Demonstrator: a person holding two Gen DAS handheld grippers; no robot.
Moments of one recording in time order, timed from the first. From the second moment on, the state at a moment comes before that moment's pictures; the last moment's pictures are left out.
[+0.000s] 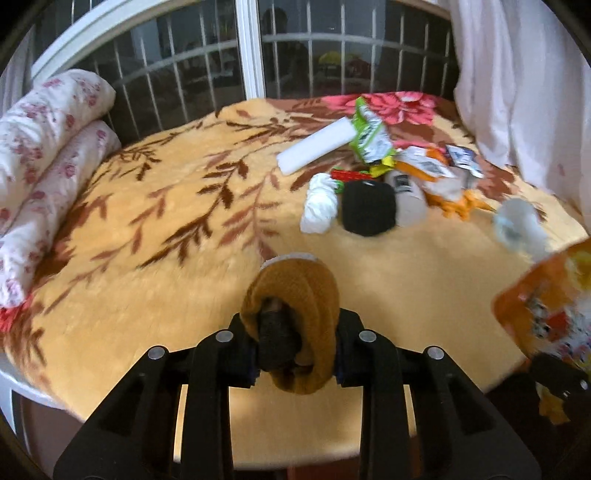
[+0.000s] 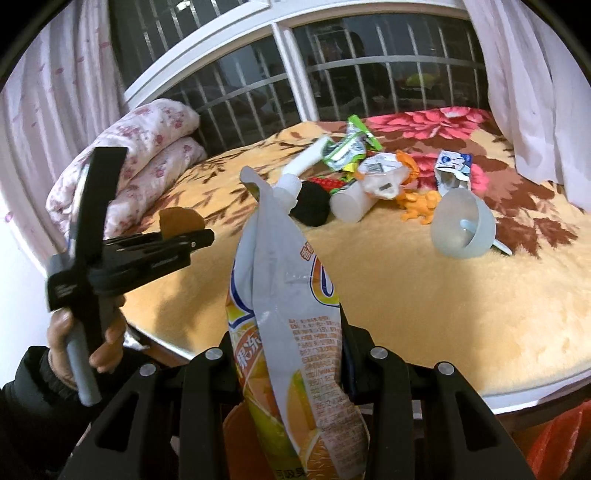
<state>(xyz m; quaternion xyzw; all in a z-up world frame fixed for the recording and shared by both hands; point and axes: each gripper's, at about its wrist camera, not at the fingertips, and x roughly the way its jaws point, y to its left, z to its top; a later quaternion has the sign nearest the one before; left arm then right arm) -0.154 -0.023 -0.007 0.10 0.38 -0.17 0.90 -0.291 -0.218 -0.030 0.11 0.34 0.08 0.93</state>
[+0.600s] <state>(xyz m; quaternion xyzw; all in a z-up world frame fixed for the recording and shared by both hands) -0.282 0.008 -0.084 0.15 0.44 -0.22 0.86 -0.378 -0.181 -0.080 0.06 0.41 0.11 0.90</state>
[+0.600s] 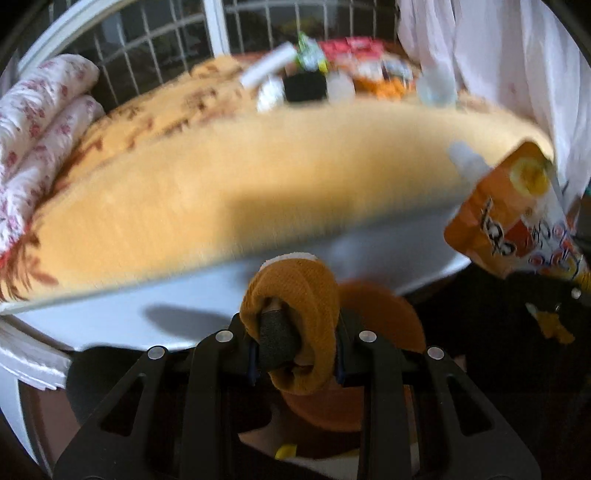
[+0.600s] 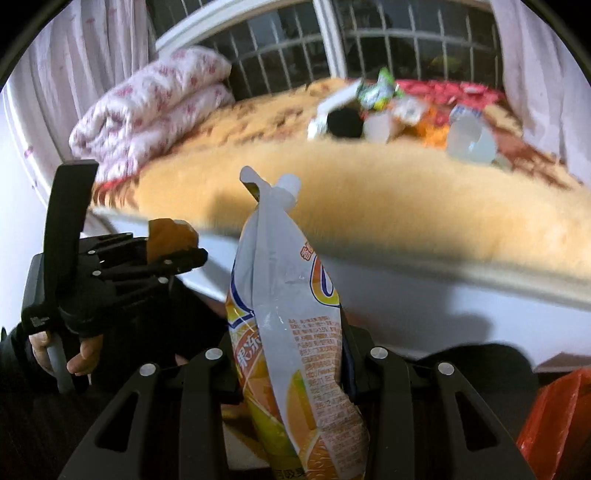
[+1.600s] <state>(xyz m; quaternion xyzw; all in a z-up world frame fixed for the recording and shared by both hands) -0.246 0.006 -0.205 0.16 0.59 -0.20 0.76 -0.339 -0.187 -0.178 0.04 0.53 0.06 0.85</state>
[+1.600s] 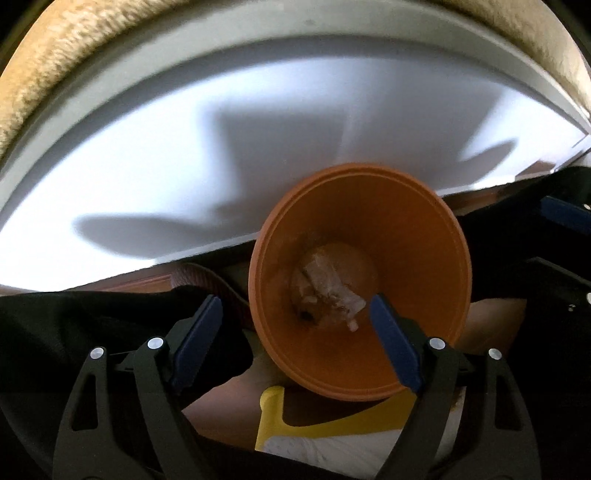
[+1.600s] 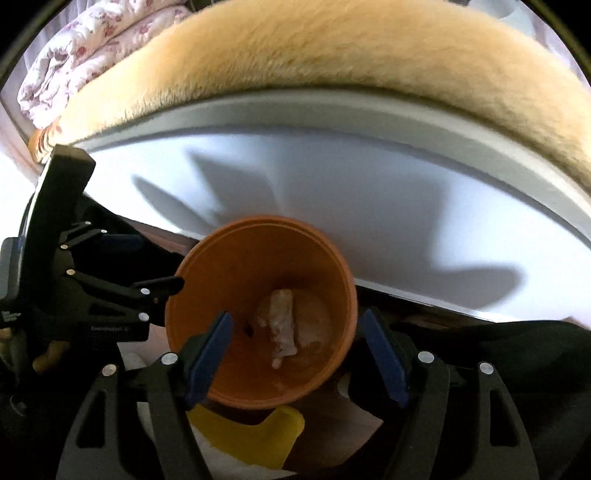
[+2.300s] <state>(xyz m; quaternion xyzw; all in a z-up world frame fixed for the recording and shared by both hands) -0.194 -0.005 -0.038 0.12 0.41 -0.22 0.88 -0.246 -0.278 0.007 0.10 0.34 0.02 0.93</state>
